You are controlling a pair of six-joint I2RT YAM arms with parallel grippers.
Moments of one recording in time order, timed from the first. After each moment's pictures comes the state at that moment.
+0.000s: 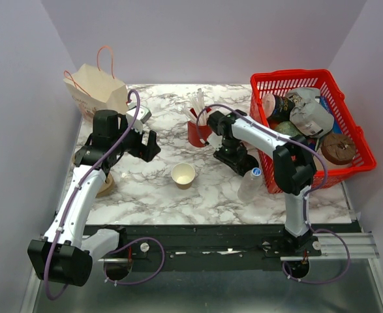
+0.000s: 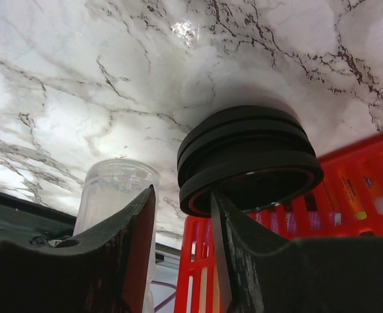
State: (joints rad) left arm -0.16 1.07 1.05 -0.58 0.49 0.18; right arm 0.61 2.04 1.65 -1.25 0.08 -0.34
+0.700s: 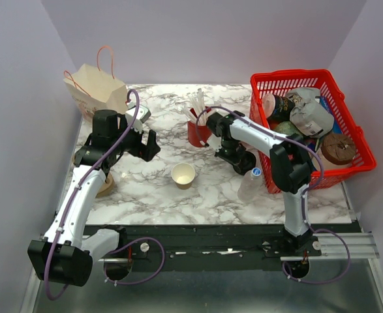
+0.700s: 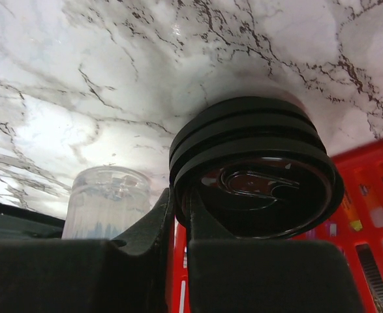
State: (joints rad) left arm -0.15 1.07 1.05 -0.57 0.49 0.17; right arm 0.61 2.08 1.65 -1.24 0.11 -0.36
